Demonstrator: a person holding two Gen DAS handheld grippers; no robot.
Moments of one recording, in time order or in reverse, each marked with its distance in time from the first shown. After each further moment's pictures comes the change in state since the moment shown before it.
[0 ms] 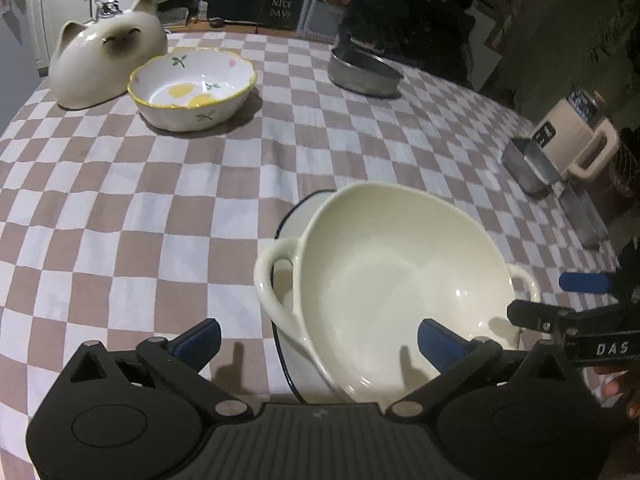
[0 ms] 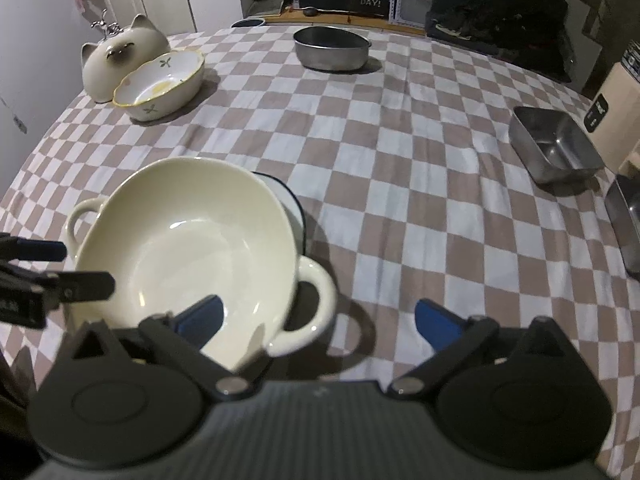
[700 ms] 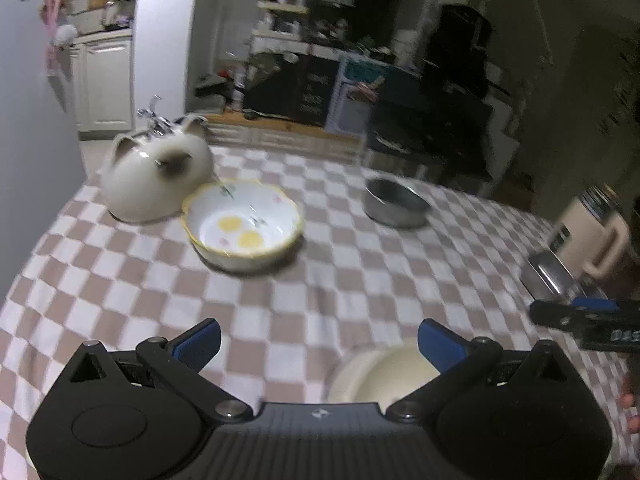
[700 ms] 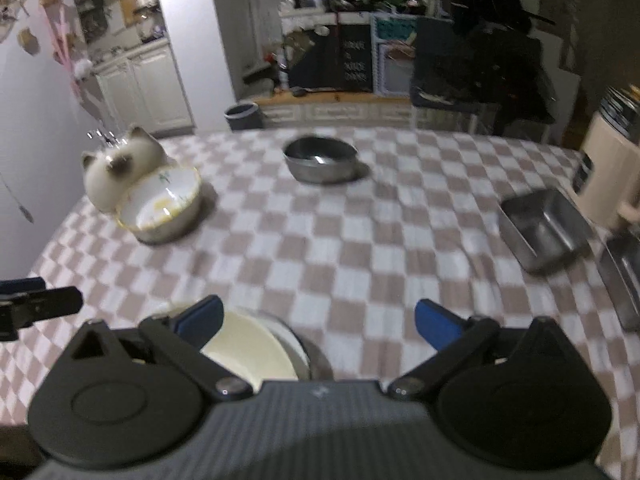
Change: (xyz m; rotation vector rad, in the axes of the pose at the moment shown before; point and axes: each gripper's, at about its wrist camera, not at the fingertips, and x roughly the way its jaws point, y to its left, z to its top) left arm -0.050 0.016 0.058 -0.043 -0.300 0.094; right arm -0.025 -0.007 0.069 0.074 -0.265 0.059
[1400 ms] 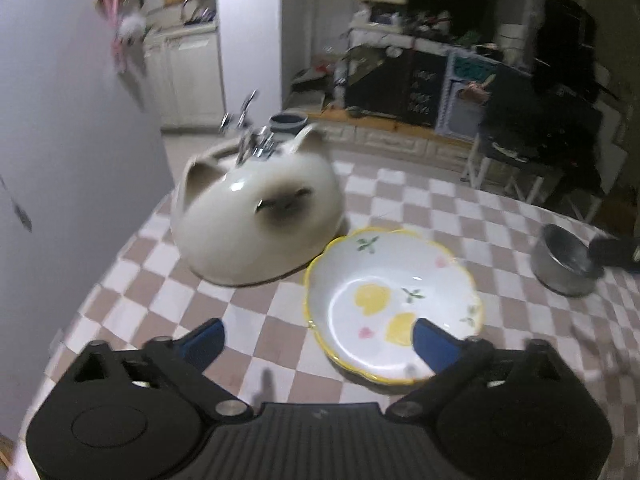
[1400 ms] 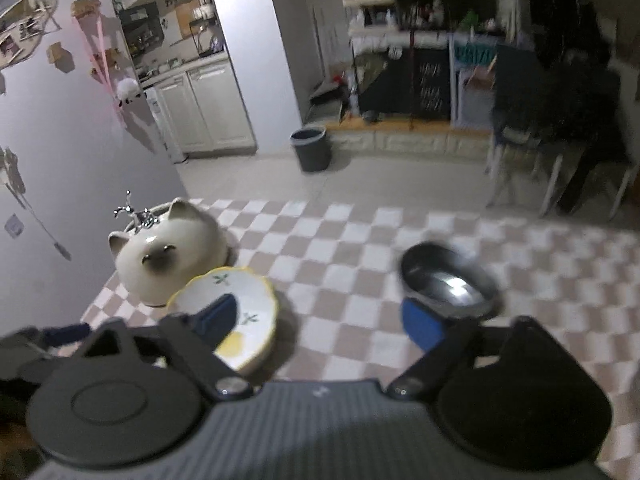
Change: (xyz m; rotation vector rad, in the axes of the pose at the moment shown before) left arm 0.129 0.087 0.079 -0.075 0.037 0.296; right arm 0.150 0.080 0.136 -0.028 0.029 0.187
